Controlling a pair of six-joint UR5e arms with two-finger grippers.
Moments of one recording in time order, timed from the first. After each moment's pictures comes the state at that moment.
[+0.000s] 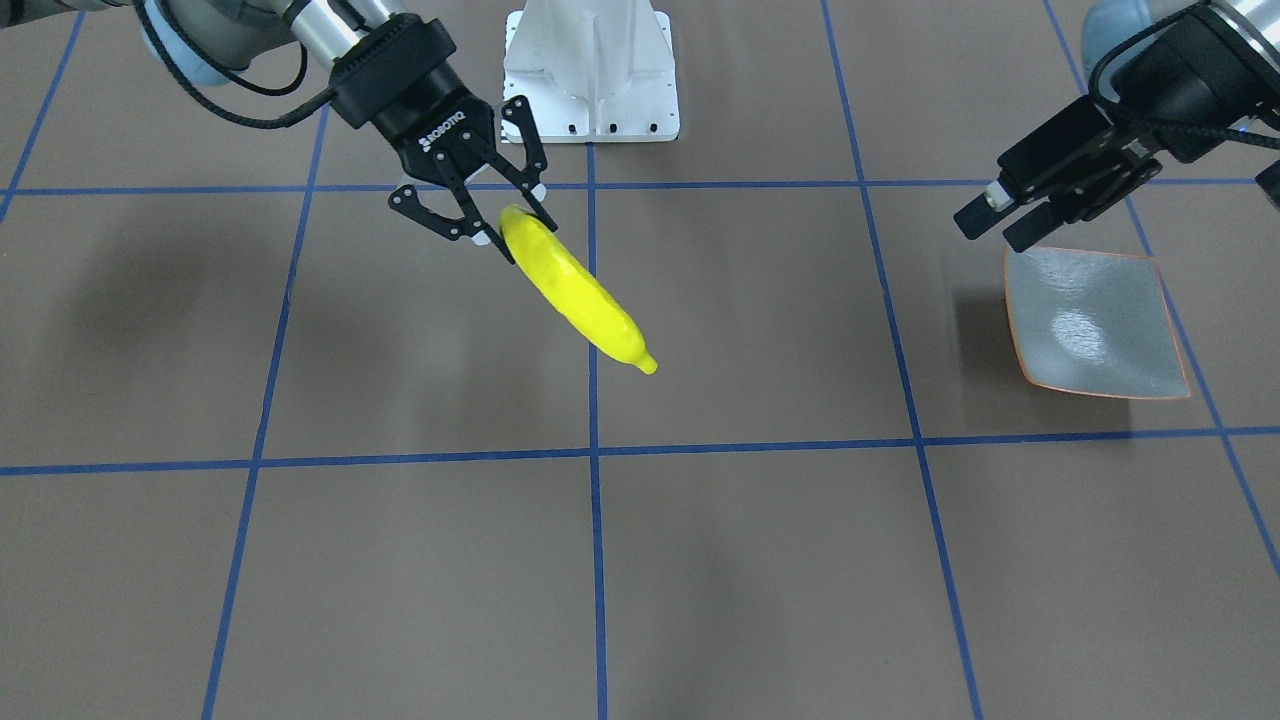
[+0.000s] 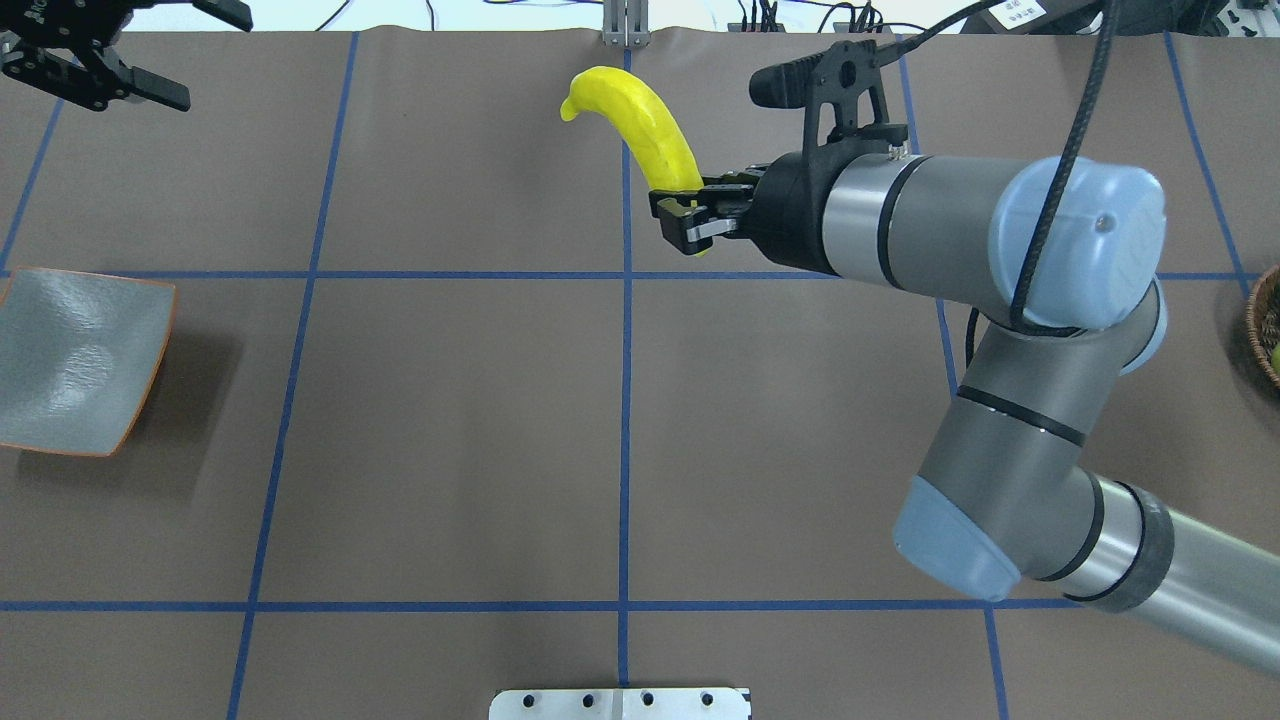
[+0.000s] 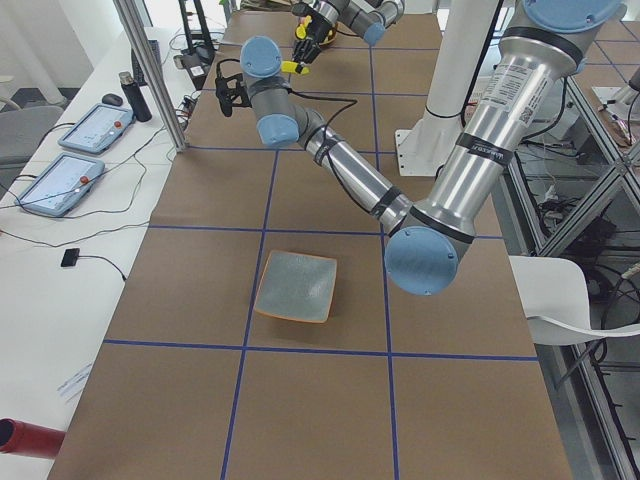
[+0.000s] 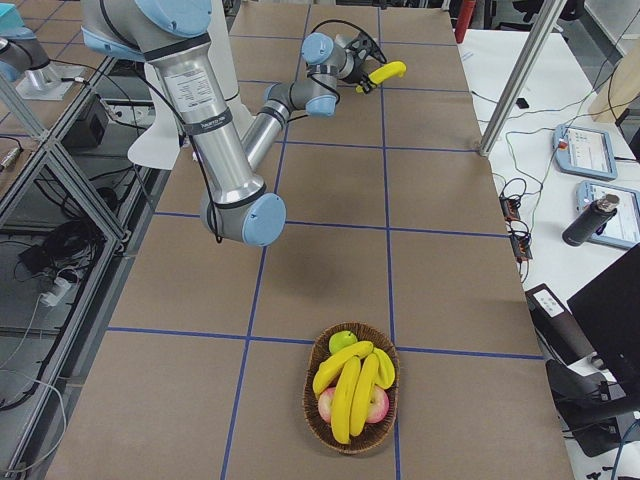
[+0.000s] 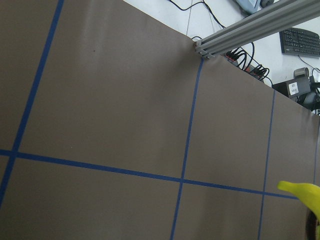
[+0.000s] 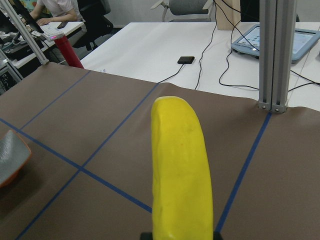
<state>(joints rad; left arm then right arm) -1.21 -2.02 -1.84 -2.13 -2.56 -1.57 0.58 -1.05 1.96 -0.95 1.59 0.88</state>
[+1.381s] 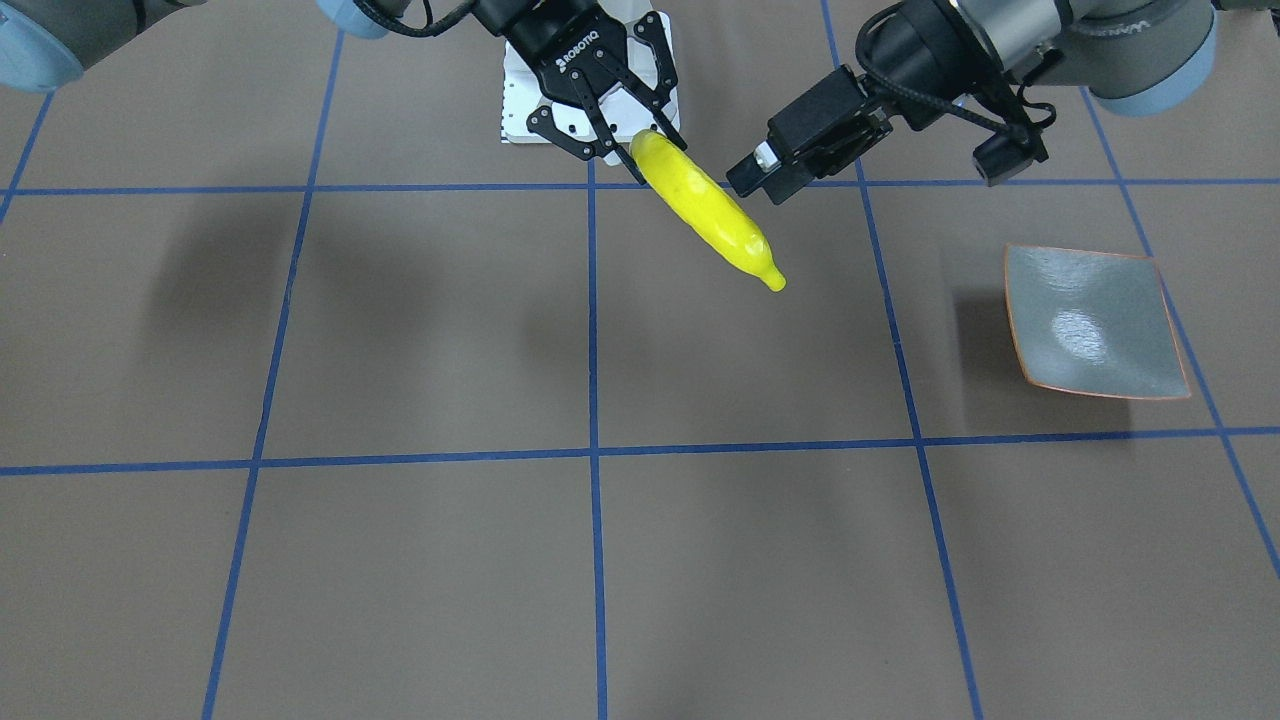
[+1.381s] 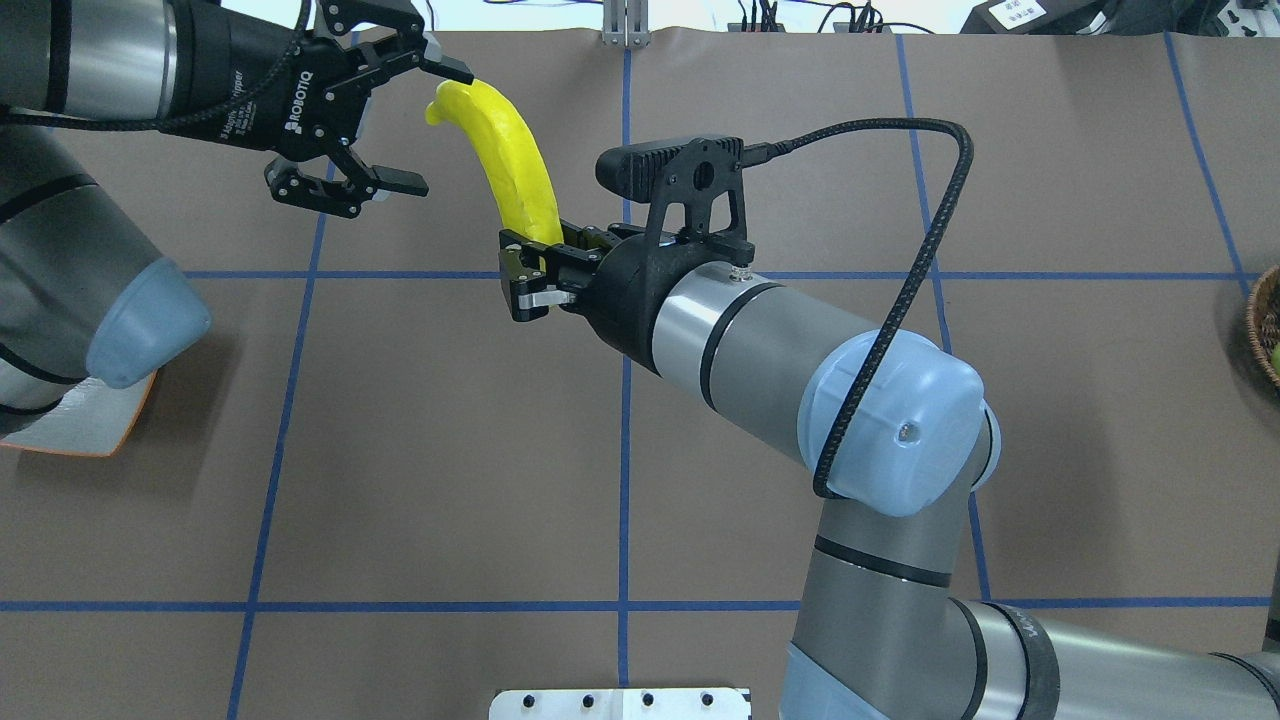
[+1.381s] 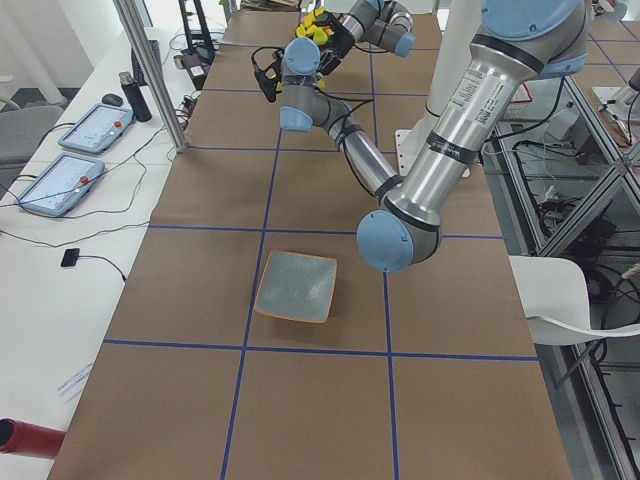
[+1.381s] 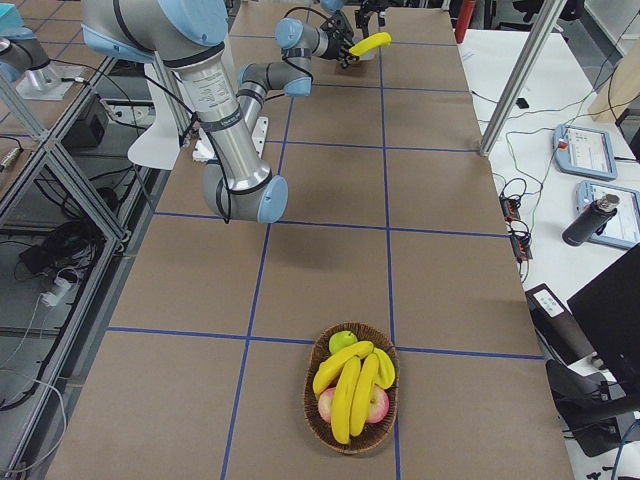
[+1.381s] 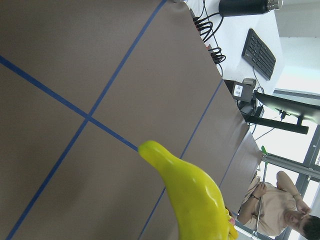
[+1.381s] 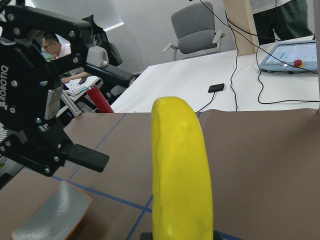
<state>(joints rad) -0.93 -2.09 -1.87 -2.43 -2.23 -2.15 0.38 -0.92 1.95 -0.95 1.29 0.98</state>
